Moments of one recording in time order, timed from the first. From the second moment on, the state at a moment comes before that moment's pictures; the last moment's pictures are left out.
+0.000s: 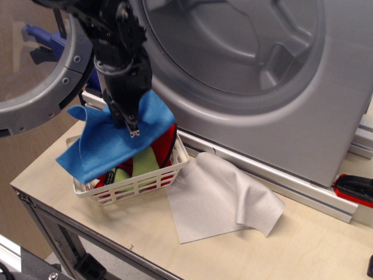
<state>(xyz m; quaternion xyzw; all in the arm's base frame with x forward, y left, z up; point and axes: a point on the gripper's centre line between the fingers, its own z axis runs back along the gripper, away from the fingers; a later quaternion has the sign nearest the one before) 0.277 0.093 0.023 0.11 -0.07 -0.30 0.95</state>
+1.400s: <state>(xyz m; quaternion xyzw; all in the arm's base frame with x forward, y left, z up) 0.295 0.030 0.081 0.06 -0.02 -0.17 0.98</state>
